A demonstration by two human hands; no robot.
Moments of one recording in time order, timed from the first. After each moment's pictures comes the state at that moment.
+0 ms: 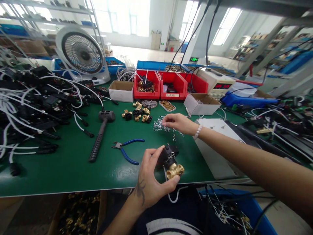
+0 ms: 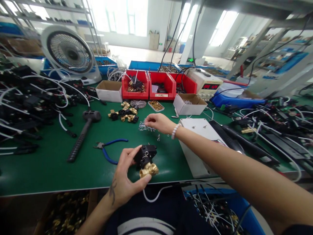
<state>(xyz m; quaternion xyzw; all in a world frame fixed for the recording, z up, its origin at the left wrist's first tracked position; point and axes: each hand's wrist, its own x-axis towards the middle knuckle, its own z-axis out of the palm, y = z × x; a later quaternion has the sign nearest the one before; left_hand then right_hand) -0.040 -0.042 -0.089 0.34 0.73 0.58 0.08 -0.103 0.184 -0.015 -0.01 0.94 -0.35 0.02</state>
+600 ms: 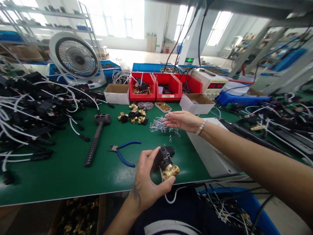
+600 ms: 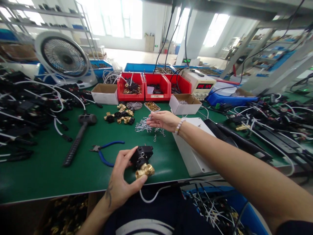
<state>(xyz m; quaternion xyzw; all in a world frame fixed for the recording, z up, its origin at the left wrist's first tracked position) -0.040 -0.042 -0.090 0.36 0.74 0.56 0.05 -0.093 0.199 -0.003 0.21 0.67 -0.72 0.02</state>
